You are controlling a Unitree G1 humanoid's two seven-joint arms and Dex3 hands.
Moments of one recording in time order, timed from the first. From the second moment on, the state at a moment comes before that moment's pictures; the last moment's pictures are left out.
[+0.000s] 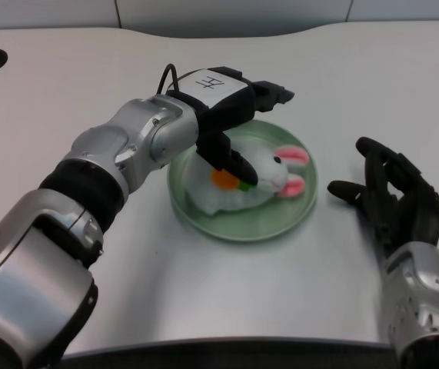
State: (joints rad) left arm -1.05 0.21 -0.58 1.04 0.74 -0.34 -0.07; right arm -0.43 -0.04 -0.30 0.83 0.22 -0.21 0.00
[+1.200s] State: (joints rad) left arm -0.29 0.34 0.02 0.31 0.11 -0.26 -0.10; right arm -0.44 -0.05 -0.30 0.85 0.21 -0.22 0.00
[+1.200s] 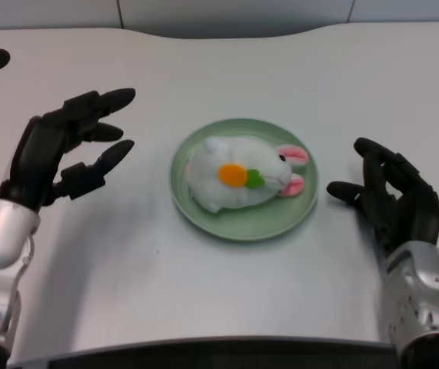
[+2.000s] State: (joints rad) left arm 0.04 0.17 0.14 -0.01 -0.24 0.18 -0.18; right arm -0.44 -0.05 -0.29 0.83 0.20 -0.21 -0.02
